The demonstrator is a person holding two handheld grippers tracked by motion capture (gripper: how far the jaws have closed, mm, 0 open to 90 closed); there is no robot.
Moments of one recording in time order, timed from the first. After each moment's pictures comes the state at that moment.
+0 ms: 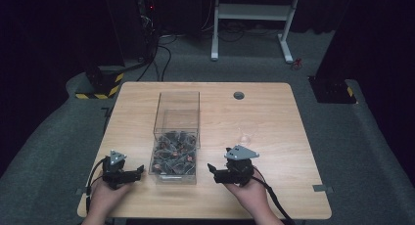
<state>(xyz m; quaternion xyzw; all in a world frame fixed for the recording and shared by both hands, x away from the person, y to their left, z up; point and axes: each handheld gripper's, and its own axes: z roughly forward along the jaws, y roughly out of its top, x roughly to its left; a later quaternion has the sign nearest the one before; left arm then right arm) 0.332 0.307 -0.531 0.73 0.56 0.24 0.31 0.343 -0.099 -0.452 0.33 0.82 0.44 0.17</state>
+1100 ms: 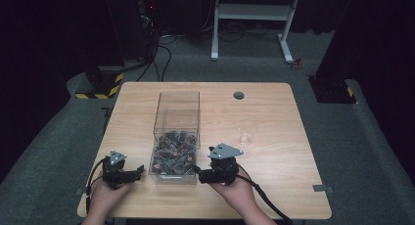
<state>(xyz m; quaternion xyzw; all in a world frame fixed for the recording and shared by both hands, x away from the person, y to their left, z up) 0.332 0.307 -0.531 0.73 0.56 0.24 0.31 0.340 -0.057 -0.439 0.30 0.82 0.46 0.15</state>
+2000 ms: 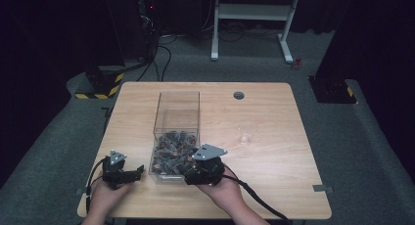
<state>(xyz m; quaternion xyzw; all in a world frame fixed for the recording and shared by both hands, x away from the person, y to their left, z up) 0.332 0.307 -0.531 0.73 0.56 0.24 0.31 0.334 -0.021 -0.432 0.26 0.83 0.47 0.13</state>
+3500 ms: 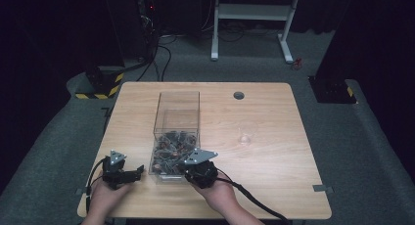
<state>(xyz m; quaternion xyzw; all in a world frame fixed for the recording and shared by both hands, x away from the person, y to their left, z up) 0.332 0.307 -0.531 0.73 0.56 0.24 0.31 0.329 -0.005 -0.448 0.25 0.86 0.44 0.09</state>
